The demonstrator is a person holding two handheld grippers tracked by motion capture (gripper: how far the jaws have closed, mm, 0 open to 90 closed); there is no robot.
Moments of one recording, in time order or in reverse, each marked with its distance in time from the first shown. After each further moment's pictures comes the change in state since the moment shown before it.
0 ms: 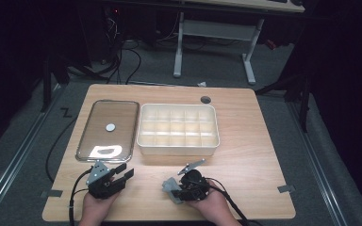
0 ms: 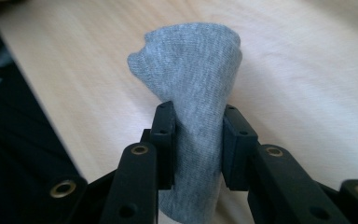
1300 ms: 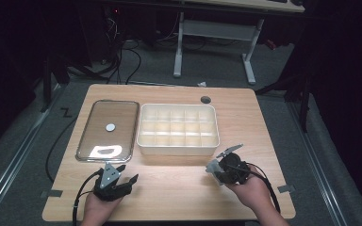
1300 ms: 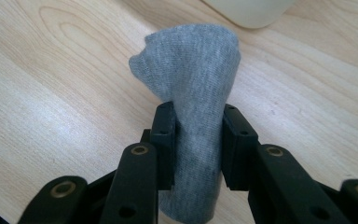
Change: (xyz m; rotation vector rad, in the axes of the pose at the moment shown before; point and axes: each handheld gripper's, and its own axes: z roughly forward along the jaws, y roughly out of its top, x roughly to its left) left arm -0.017 0.000 0.007 0.111 0.102 0.181; right arm -0.075 -0.017 -0.083 0.094 -0.319 0.076
